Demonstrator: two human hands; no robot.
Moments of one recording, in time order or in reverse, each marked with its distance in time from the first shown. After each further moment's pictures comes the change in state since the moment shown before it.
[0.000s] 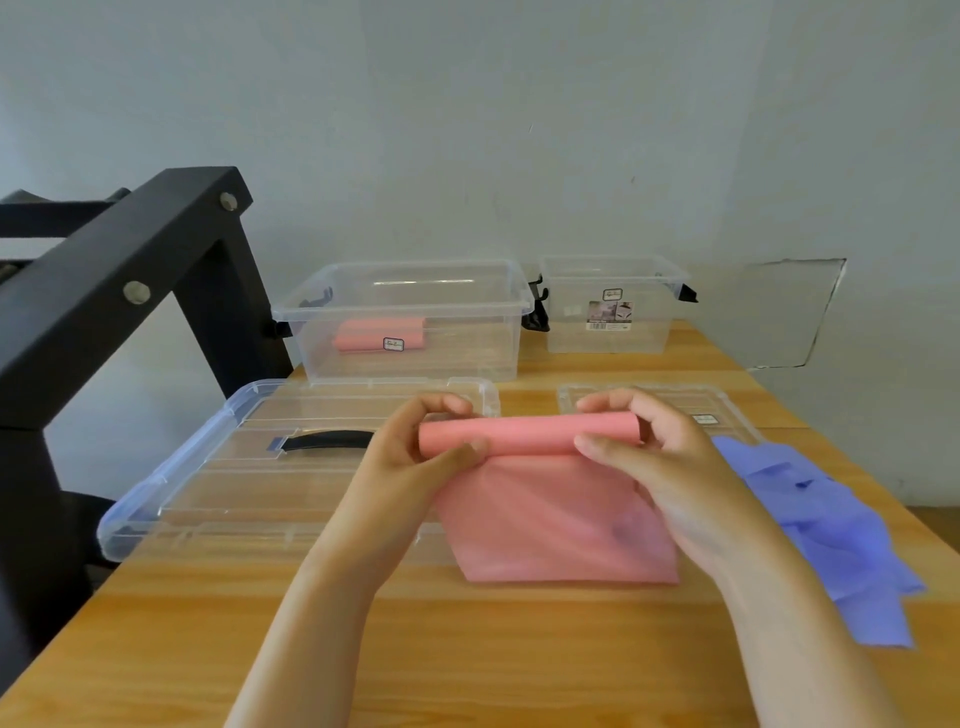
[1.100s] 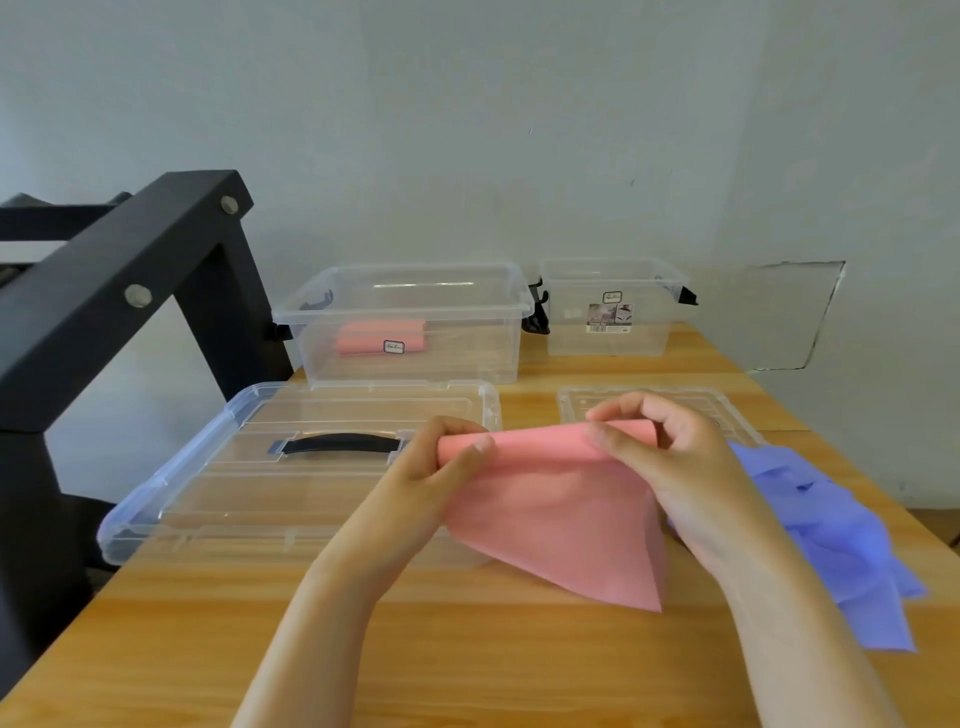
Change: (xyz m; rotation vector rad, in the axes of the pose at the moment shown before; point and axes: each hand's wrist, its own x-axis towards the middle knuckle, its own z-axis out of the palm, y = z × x) left_hand -0.002 -0.006 0.000 0.263 -0.060 -0.085; right_hand 0.002 -0.001 -0.002 -0.046 0.110 -0.029
